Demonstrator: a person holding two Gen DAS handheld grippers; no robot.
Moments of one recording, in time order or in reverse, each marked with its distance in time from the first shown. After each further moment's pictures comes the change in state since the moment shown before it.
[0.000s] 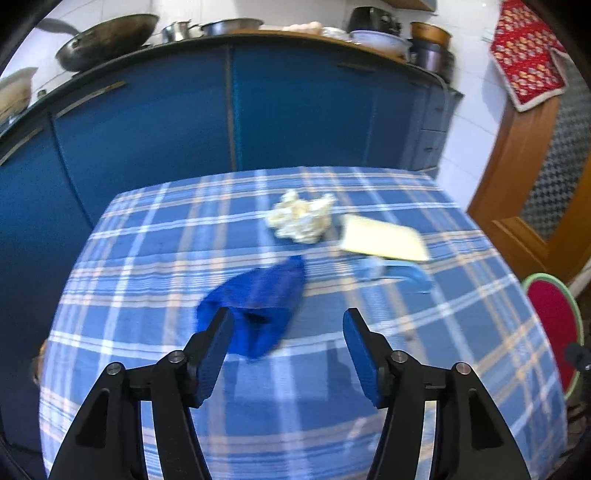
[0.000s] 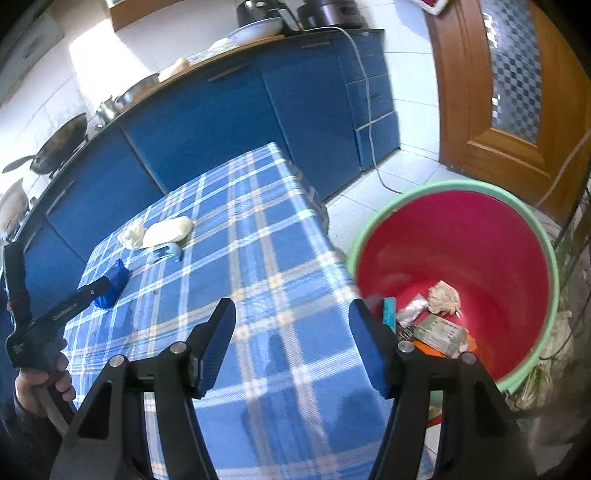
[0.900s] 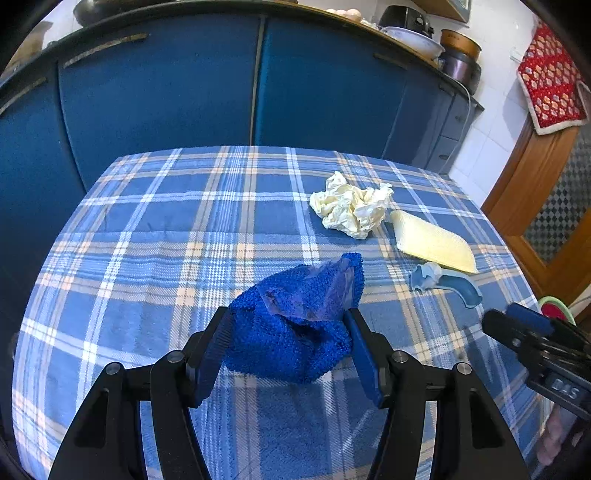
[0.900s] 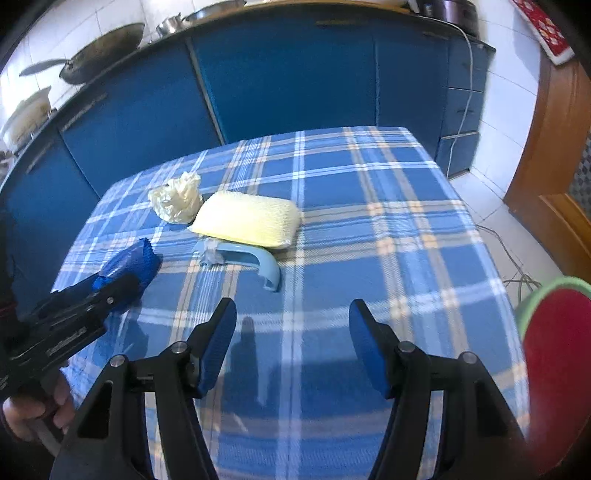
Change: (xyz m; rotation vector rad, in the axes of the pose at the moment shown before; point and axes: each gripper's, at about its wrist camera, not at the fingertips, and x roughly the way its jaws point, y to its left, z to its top) left arm 0.043 0.035 0.000 -0.104 0.044 -0.053; right arm 0.126 0.134 0.034 -0.297 0.133 0.064
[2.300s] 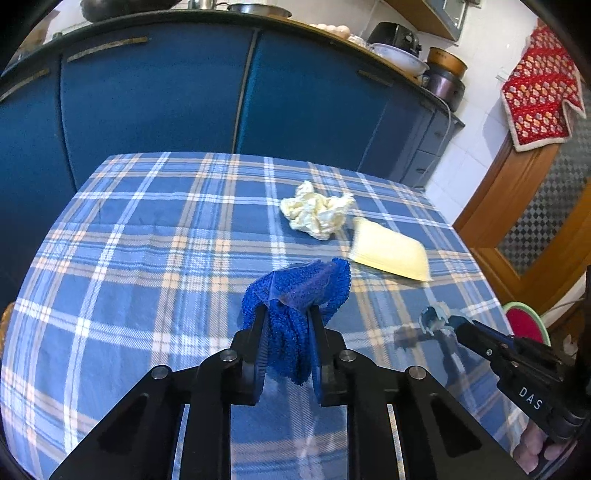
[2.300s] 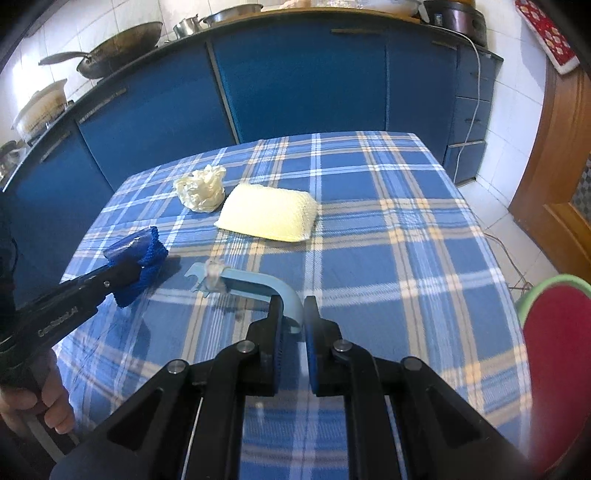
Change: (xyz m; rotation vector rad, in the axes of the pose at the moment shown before) left arm -0.031 -0.007 -0.012 -0.037 -0.036 -0.109; right arm -0.025 0.008 -0.020 -0.026 -0.030 0.028
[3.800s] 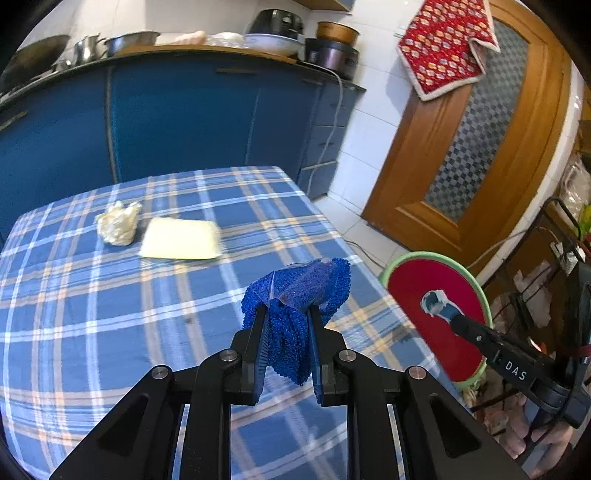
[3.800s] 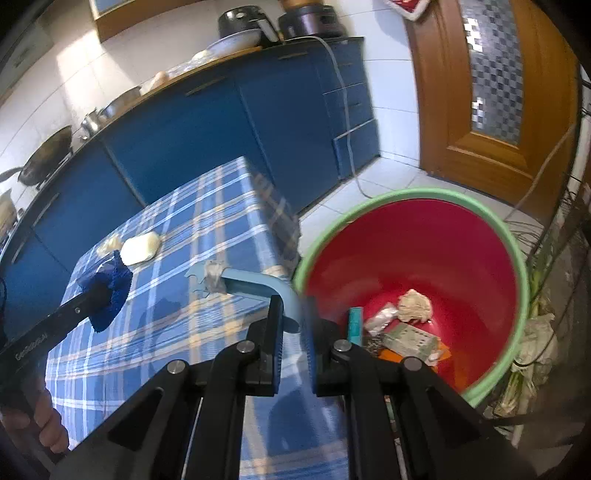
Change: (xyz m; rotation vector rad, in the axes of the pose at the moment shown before) left arm -0.032 -0.165 -0.030 0.250 0.028 -0.205; right arm -0.125 -0.153 -0.081 0.360 -0.141 -0.168
